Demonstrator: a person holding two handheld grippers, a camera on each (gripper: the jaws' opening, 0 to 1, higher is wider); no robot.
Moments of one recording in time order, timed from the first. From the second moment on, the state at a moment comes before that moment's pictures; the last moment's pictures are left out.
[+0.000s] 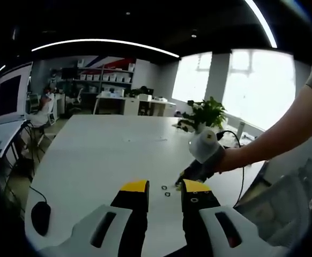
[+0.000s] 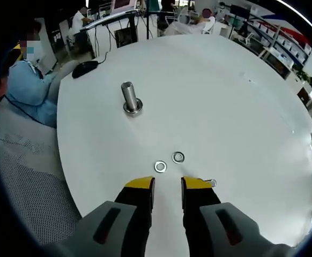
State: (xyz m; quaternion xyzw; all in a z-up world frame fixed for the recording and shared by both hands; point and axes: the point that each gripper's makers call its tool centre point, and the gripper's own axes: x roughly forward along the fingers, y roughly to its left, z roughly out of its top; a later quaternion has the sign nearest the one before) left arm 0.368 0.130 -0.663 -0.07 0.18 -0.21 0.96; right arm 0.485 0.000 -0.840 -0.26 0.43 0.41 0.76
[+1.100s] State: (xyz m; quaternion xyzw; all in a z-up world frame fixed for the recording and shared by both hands) left arm 0.368 0.130 -0.666 -0.07 0.18 -0.21 0.96; right arm 0.481 0.007 -0.863 -0.26 0.45 0.42 0.75
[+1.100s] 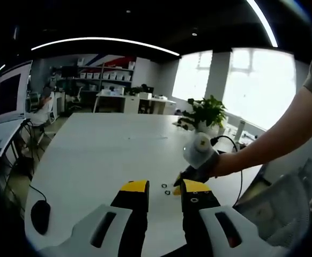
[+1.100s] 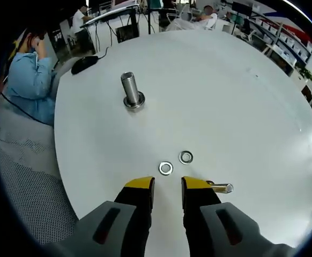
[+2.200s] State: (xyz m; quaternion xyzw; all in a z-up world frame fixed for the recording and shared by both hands) left arm 0.368 0.131 -0.669 -0.07 0.19 -0.21 0.96; right arm 0.480 0.011 -0.875 -0.24 0.45 0.41 0.75
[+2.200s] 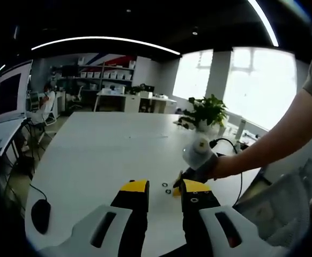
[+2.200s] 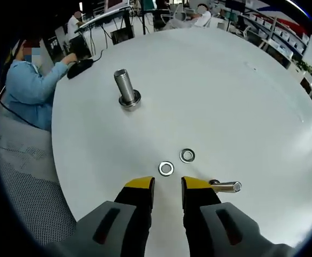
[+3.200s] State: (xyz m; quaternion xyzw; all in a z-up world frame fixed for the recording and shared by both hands) left arm 0.369 0.133 -0.671 -0.06 0.19 -0.20 0.96; right arm 0.488 0.021 -0.877 -0.25 0.43 0.42 0.76
